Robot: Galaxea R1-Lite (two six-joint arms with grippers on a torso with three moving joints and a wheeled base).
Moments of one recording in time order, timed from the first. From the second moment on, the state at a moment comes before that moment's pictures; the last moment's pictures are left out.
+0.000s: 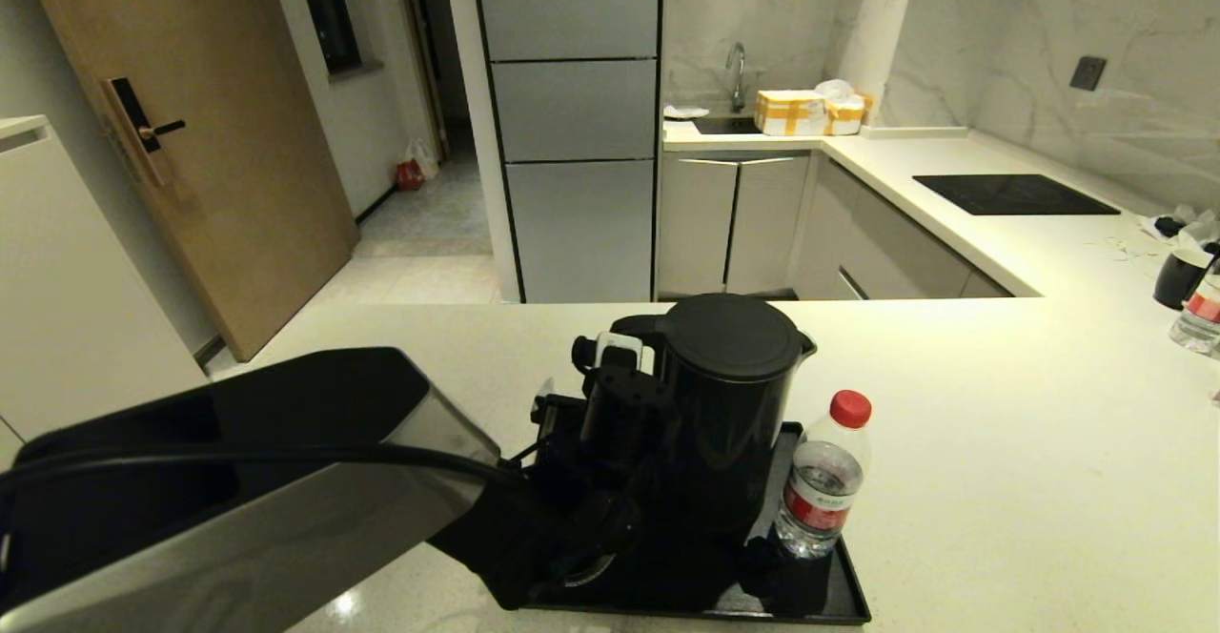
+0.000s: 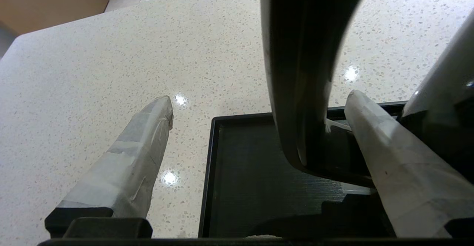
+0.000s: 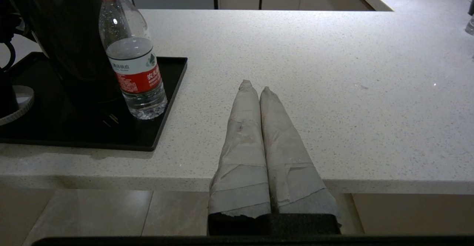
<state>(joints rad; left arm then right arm) -0.82 2.25 -1.06 -0.82 0.83 -0.02 -0.01 0.00 0.00 0.01 0.01 -0.05</state>
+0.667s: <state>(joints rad) -0.87 2.17 -1.00 -0.82 0.83 -0.02 -0.01 0.00 0.00 0.01 0.01 -0.05</state>
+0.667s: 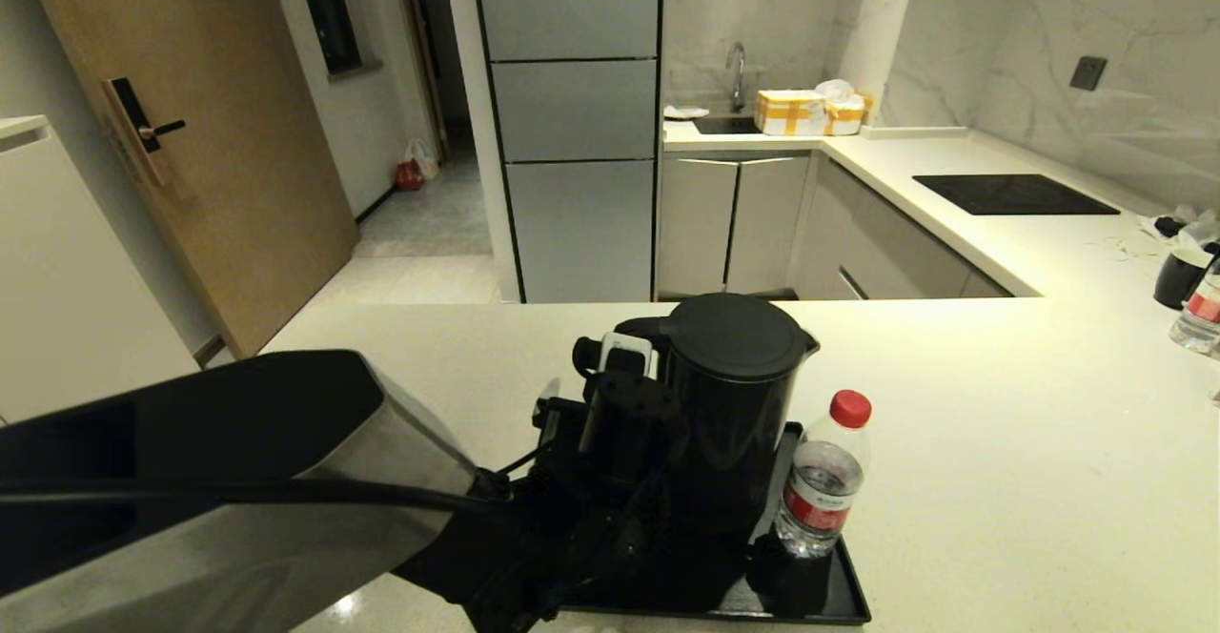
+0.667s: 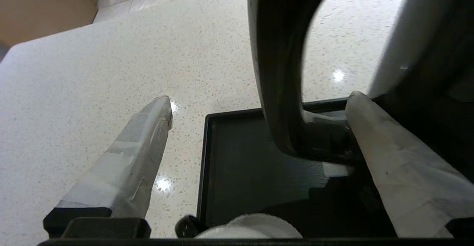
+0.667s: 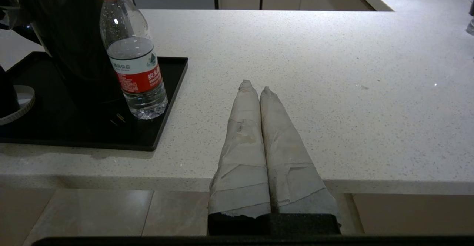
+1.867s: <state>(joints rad) -0.93 1.64 -0.80 -0.72 0.85 0.09 0.00 0.00 0.00 0.01 0.01 -0.05</state>
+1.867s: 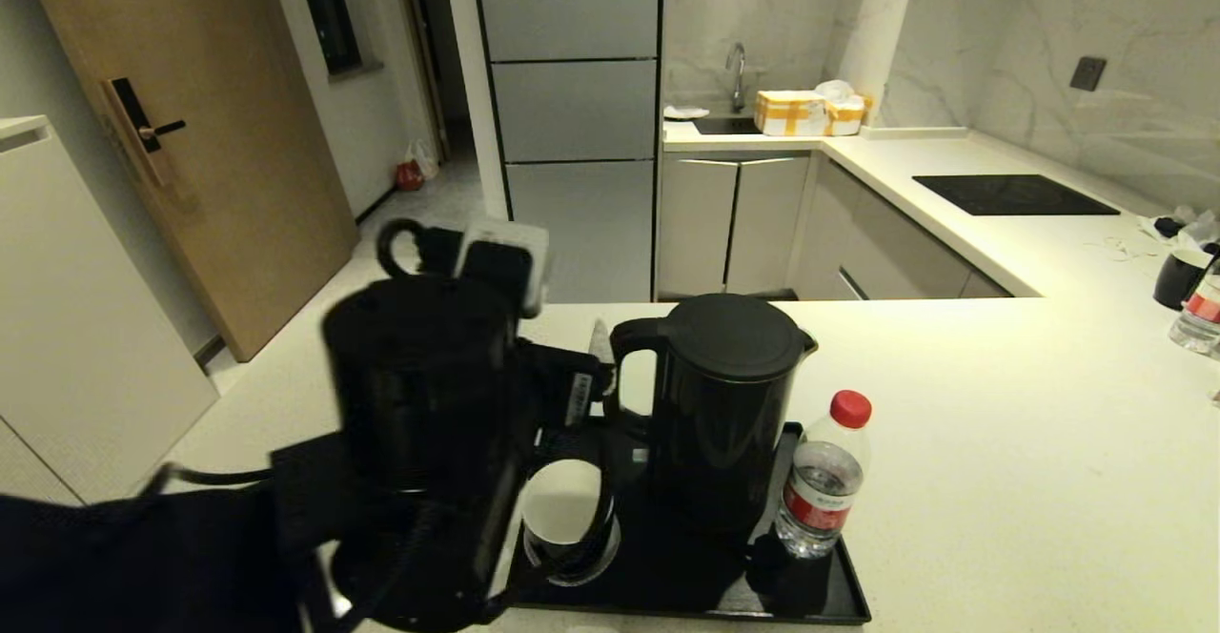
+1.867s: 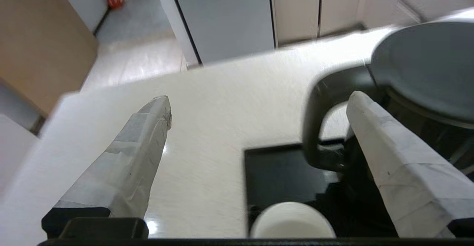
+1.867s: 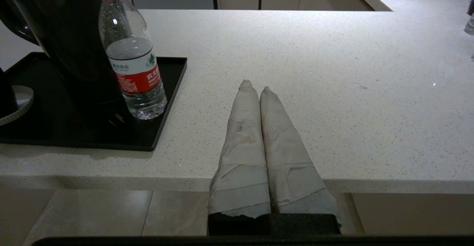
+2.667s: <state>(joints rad) -0.51 0.86 -1.02 0.14 0.76 0.12 -0.01 0.00 0.00 0.01 0.01 -0.05</state>
